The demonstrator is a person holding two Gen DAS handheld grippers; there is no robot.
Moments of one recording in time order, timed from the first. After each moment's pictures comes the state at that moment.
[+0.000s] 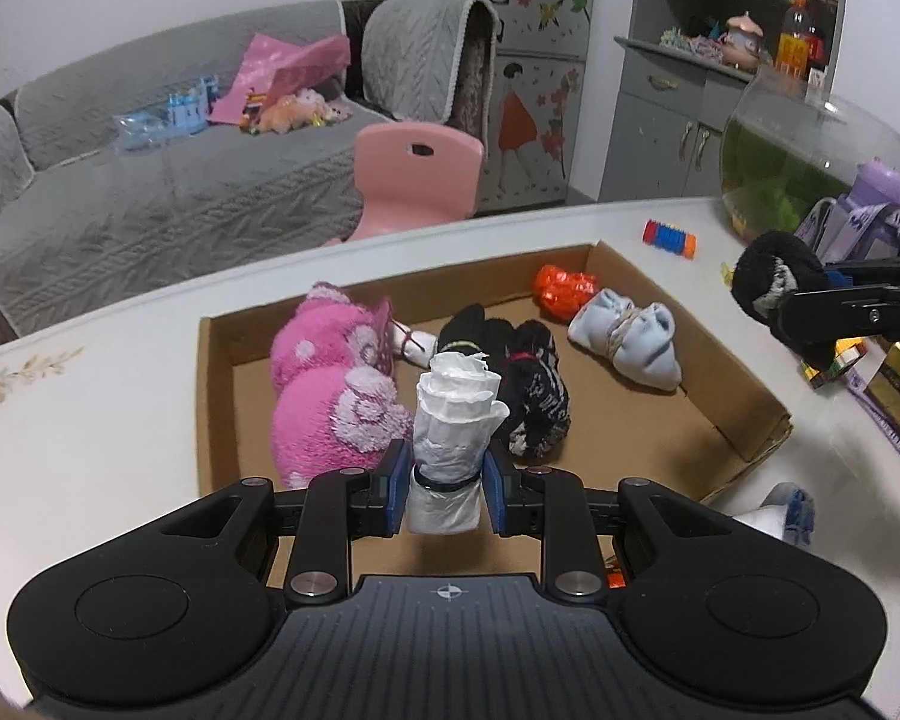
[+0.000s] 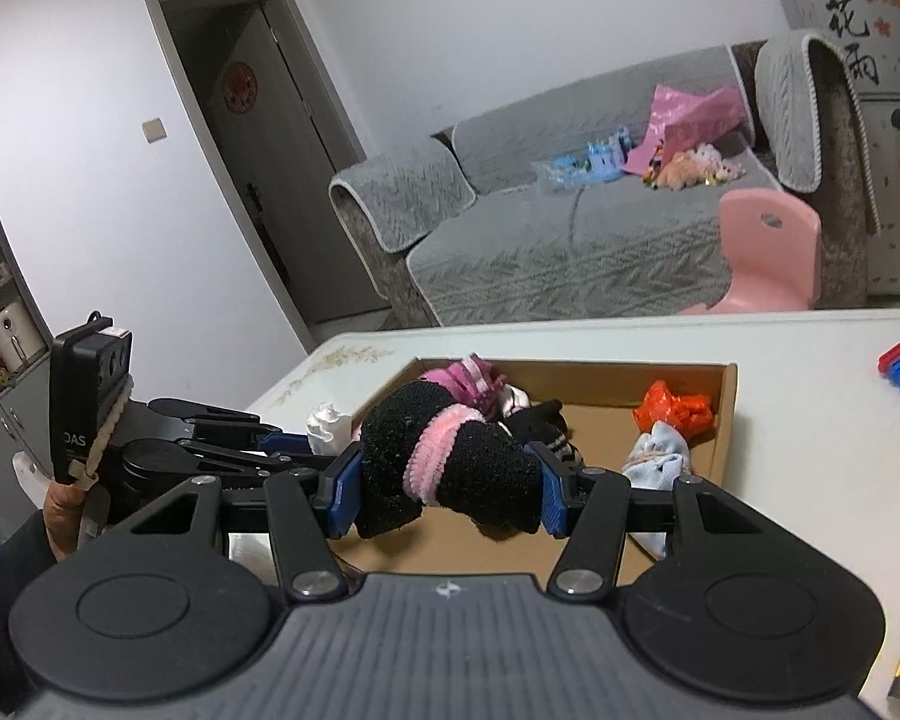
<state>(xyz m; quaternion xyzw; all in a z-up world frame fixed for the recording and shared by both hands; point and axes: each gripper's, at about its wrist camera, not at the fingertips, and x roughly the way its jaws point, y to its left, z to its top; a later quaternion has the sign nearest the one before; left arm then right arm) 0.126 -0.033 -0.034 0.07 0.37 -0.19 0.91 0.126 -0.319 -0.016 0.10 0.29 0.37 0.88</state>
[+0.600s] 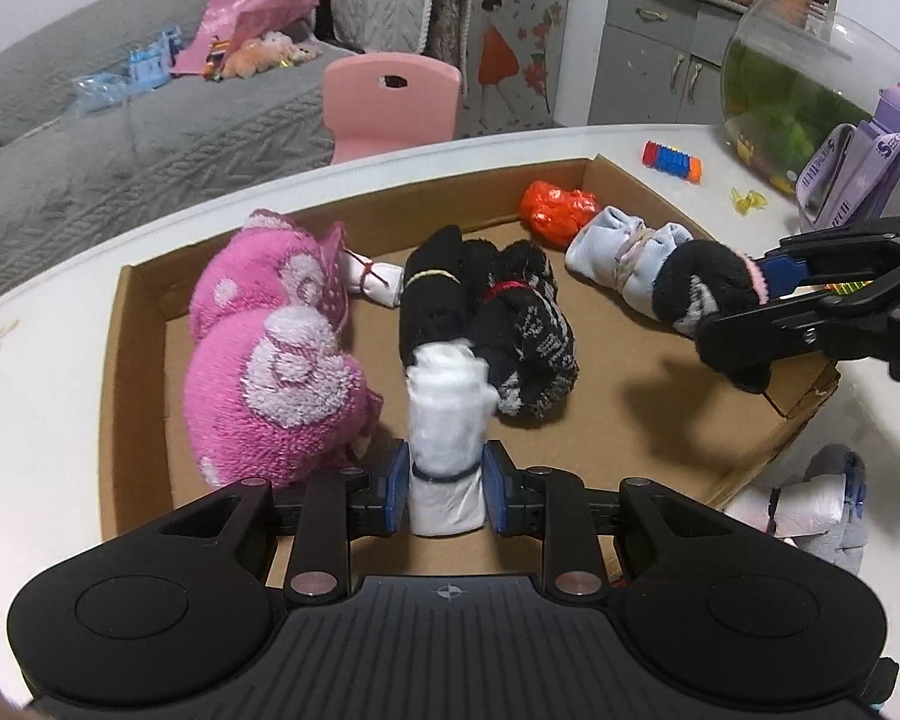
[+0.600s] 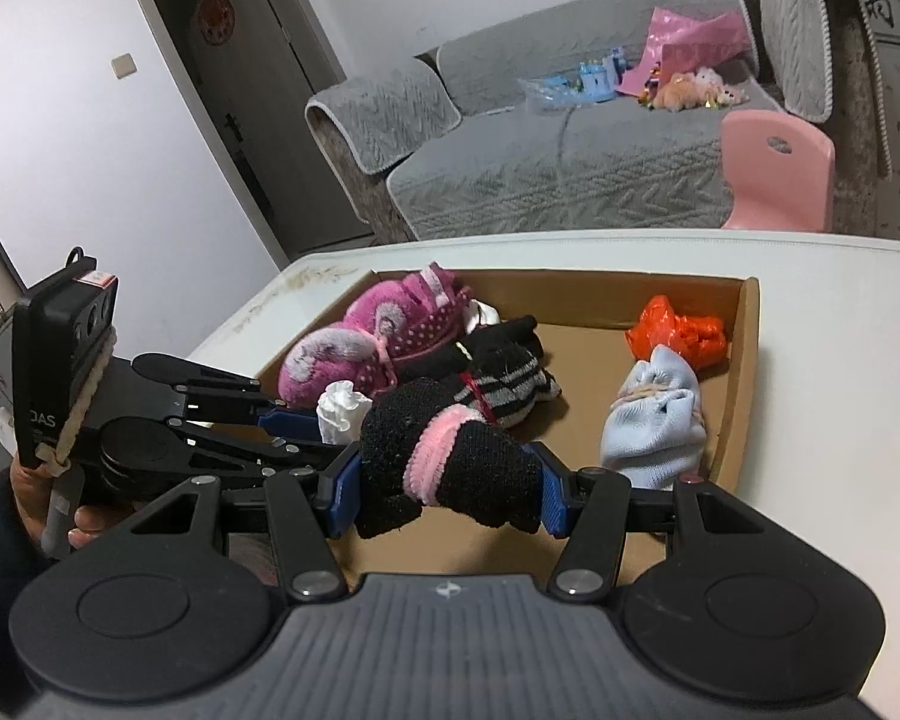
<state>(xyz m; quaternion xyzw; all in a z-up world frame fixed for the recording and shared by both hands) 0.153 -0.055 -0.077 0.09 0.42 -0.20 0.88 0.154 -0.300 -0.053 0.07 0.36 0.37 0.85</state>
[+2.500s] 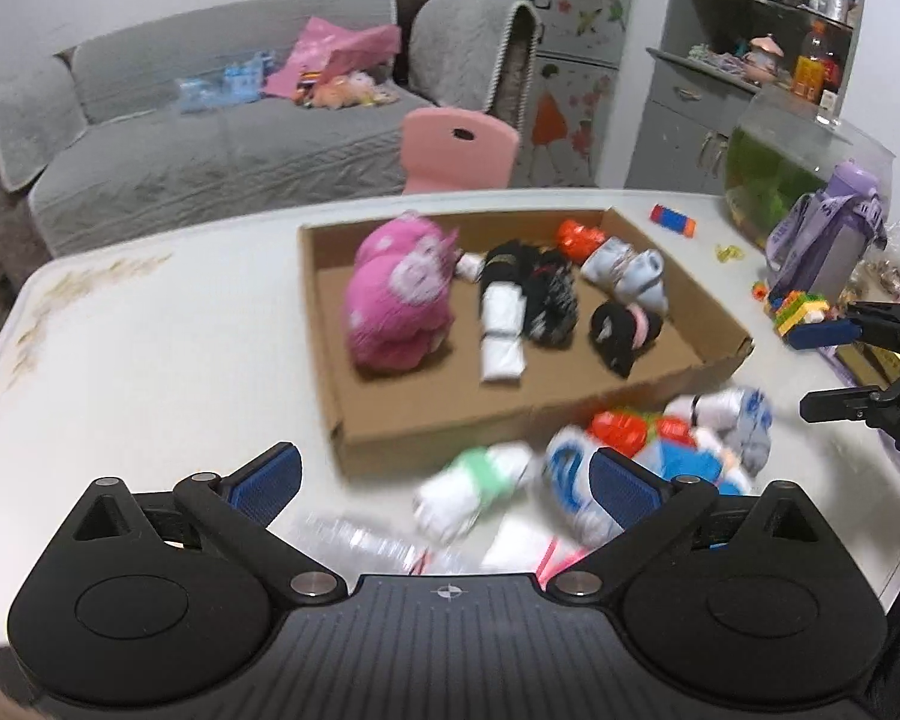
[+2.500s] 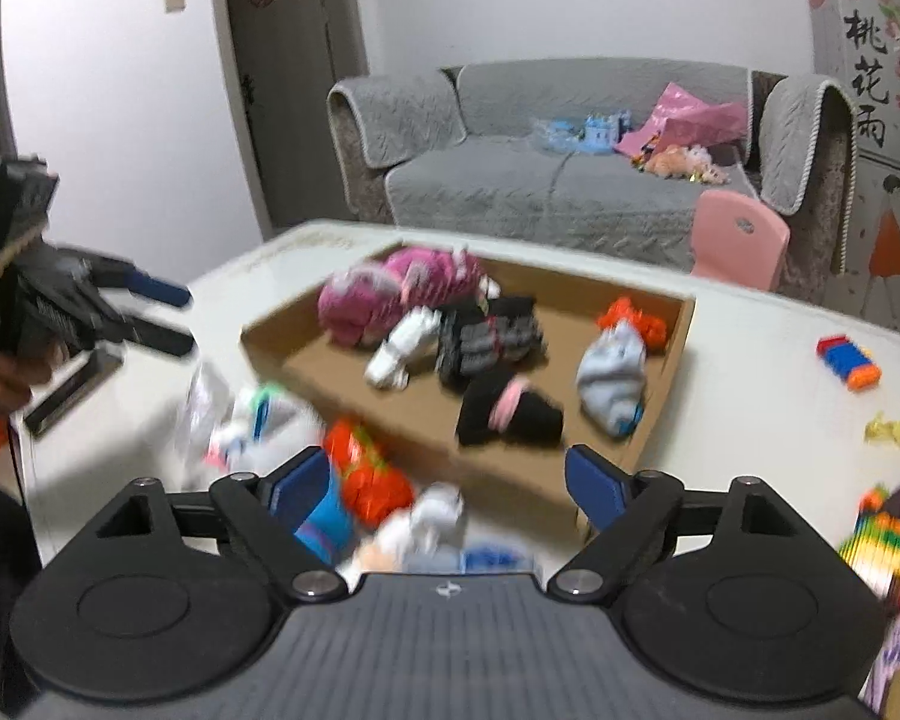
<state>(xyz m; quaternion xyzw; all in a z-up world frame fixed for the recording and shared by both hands) 0.027 0.031 -0.023 0.03 0.38 -0.15 0.91 0.050 -0.317 -0.042 -0.05 0.31 0.34 0.88</state>
